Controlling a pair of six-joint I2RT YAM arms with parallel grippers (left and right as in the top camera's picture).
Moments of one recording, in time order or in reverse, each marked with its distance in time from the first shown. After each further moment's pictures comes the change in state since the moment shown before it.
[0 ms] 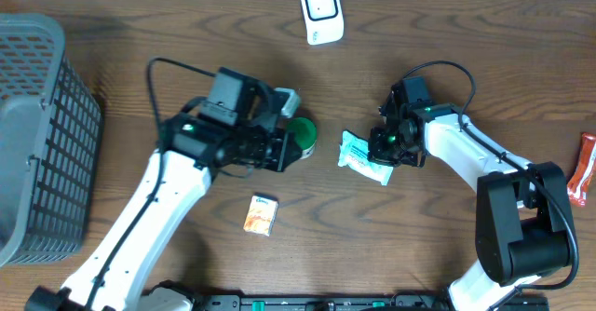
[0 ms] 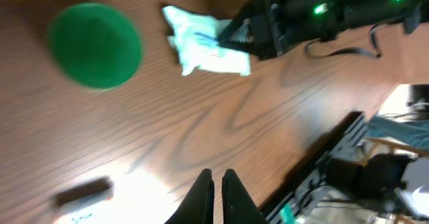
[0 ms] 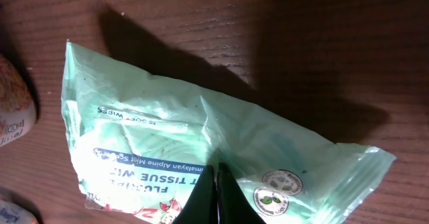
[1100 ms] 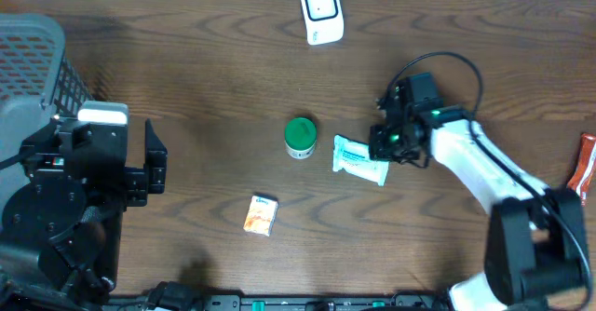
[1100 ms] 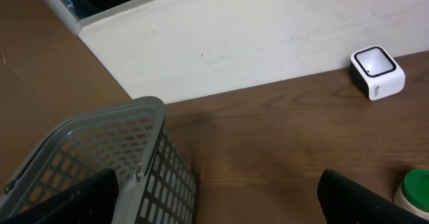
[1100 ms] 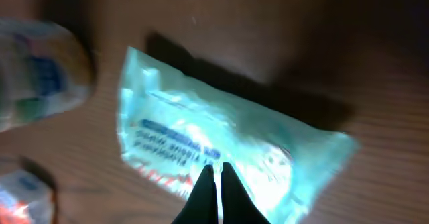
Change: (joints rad) left arm 0.170 -0.626 0.219 -0.108 -0.966 0.421; right arm 0.027 -0.089 -0.010 0.005 -0.018 -0.093
